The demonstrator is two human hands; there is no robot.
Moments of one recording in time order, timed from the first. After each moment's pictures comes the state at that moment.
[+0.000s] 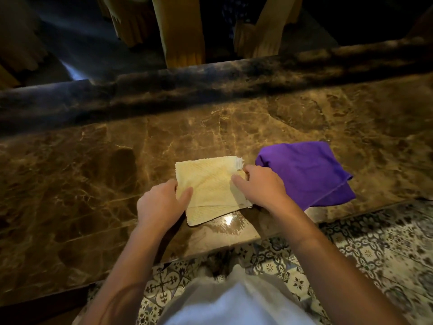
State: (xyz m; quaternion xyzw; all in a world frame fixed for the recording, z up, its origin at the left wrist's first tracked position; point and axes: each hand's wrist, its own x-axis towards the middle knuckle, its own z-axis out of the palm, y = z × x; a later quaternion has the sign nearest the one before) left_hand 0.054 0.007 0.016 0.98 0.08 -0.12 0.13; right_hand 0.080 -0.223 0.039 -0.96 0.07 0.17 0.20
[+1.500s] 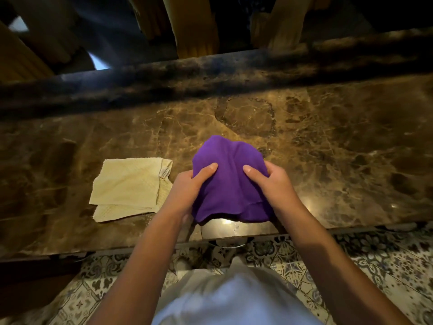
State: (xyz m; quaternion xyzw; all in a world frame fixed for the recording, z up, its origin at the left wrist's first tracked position) left_hand 0.077 -0.284 0.042 0.65 0.26 -0.14 0.70; right_hand 0.103 -0.475 0.010 -0.69 0.10 0.13 0.71
